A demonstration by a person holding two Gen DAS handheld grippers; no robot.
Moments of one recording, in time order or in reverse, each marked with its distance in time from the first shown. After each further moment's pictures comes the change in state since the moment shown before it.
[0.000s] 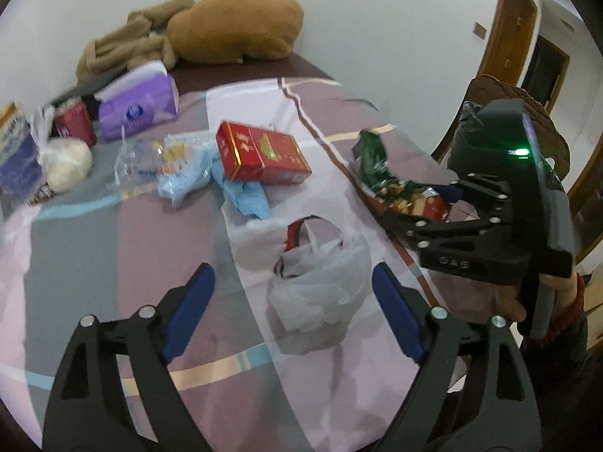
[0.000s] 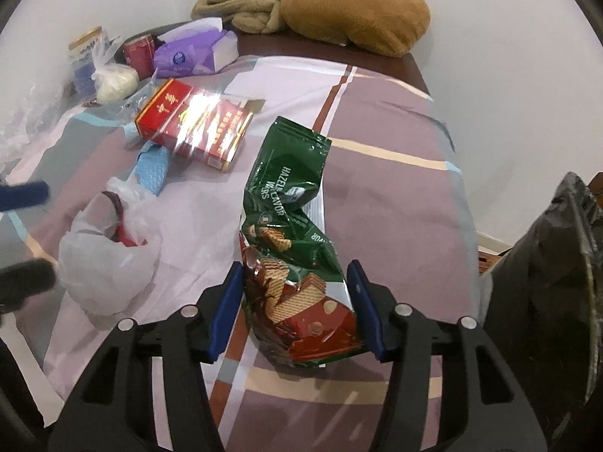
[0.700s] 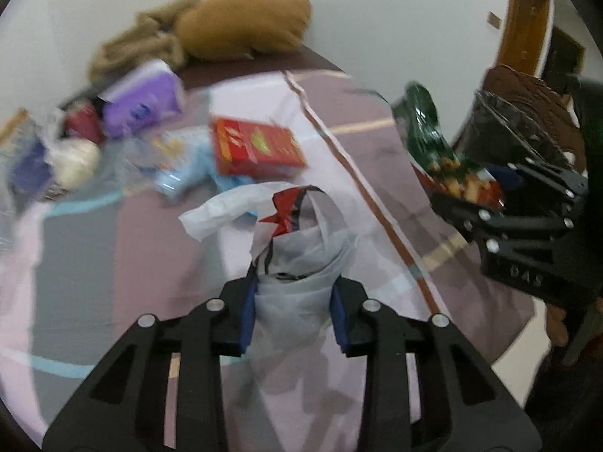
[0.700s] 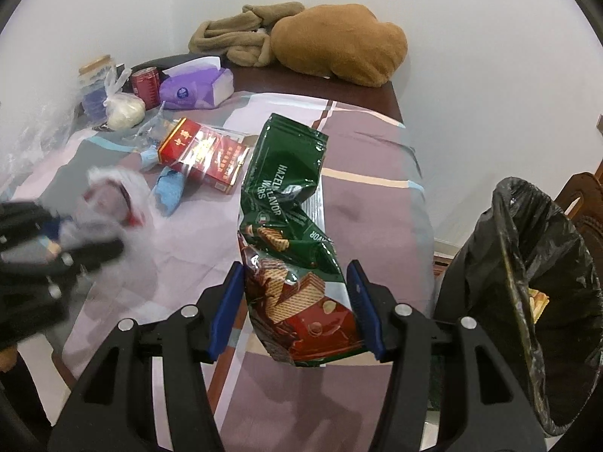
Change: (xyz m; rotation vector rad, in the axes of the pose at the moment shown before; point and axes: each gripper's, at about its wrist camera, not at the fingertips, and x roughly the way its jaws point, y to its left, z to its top) left arm -0.001 -0.028 -0.001 0.015 -0.012 0.141; right arm -0.055 -0.005 -0.014 0.009 -0.104 -0.036
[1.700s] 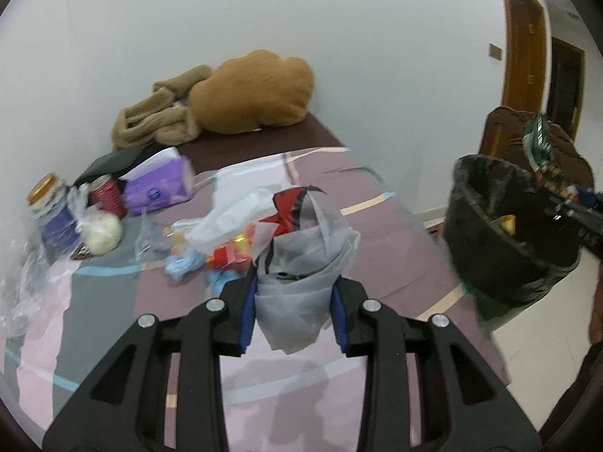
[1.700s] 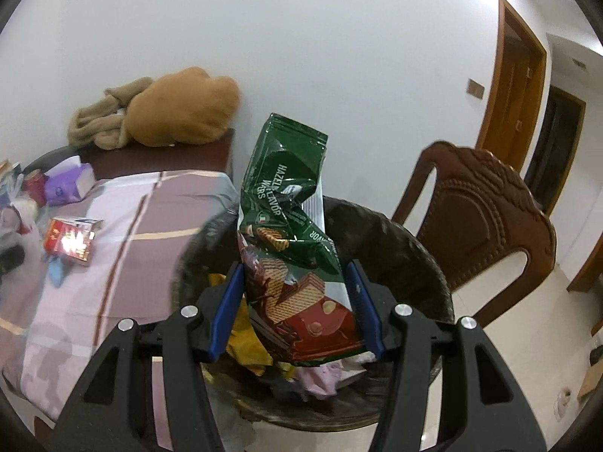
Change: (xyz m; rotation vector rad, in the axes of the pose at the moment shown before) left arm -0.042 -0.065 0.050 0.009 -0.205 0.059; right arm -0.105 -0.149 -0.033 0.294 -0.188 -0.380
